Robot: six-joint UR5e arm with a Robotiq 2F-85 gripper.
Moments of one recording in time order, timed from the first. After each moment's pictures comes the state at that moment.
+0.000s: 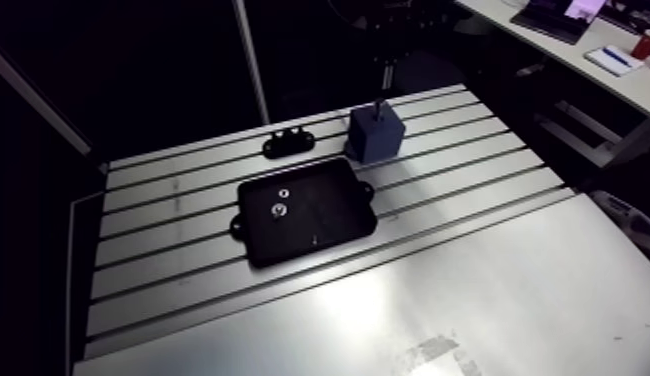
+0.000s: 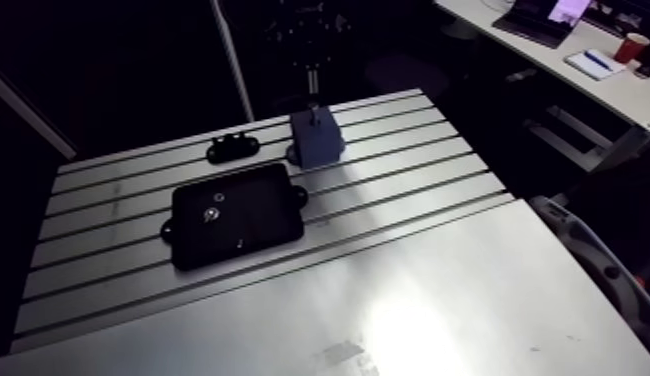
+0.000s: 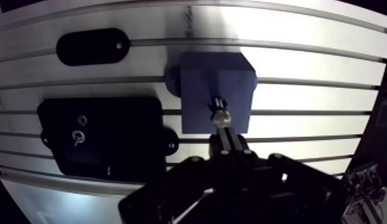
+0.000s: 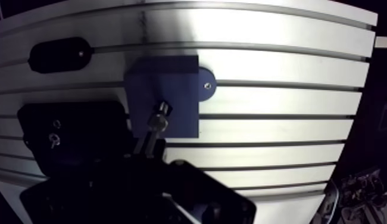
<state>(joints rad) -0.35 -1.08 1.44 -1.77 -1.60 -1.92</state>
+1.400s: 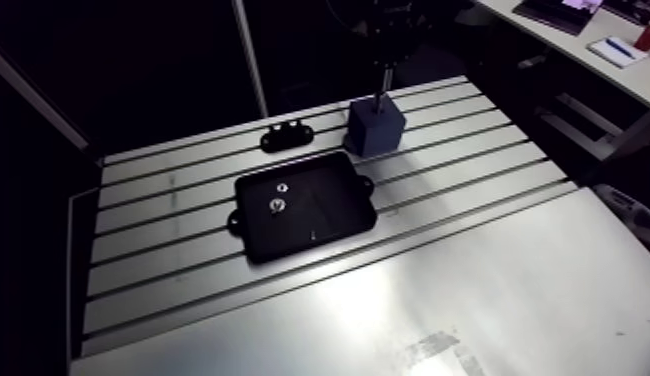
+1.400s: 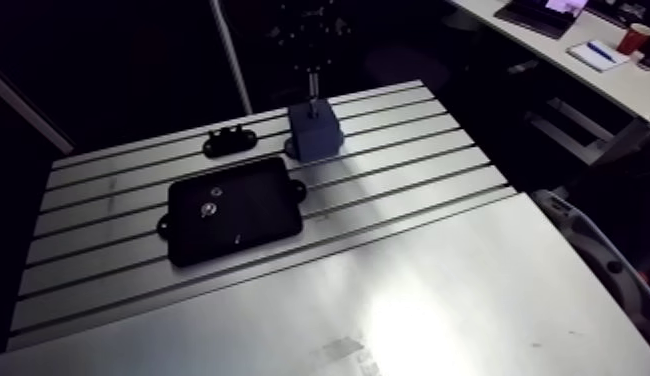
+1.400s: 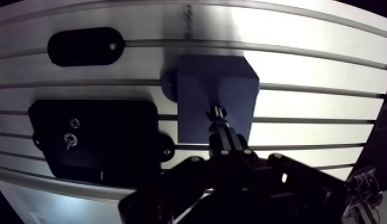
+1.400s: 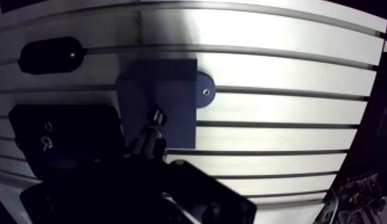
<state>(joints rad) -0.35 -1.06 1.46 -1.80 -1.61 -1.94</state>
